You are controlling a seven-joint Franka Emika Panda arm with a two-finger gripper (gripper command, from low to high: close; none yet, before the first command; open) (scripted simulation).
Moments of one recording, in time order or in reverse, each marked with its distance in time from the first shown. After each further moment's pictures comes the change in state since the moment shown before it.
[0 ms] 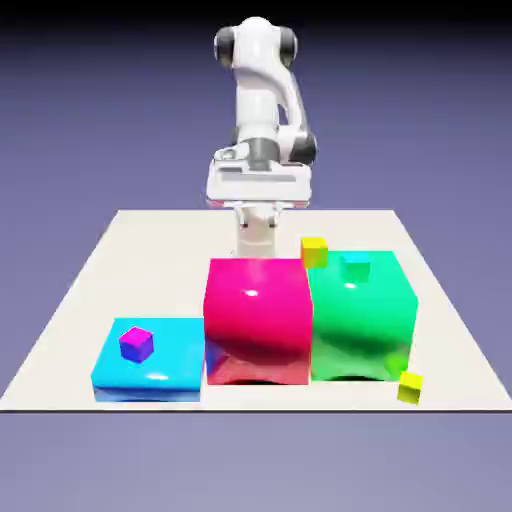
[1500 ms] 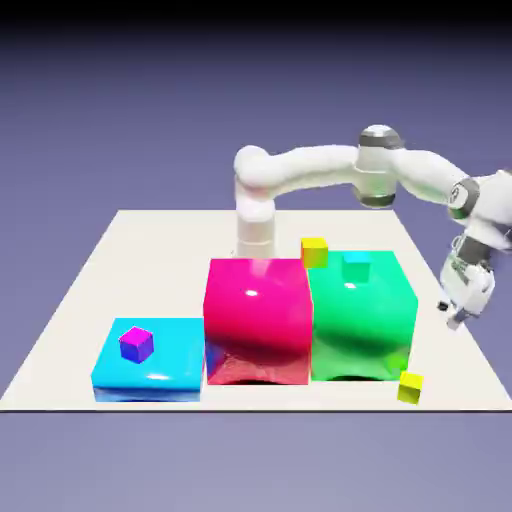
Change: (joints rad) arm -1.499 -0.988 1.526 1.234 1.191 -1.507 1.957
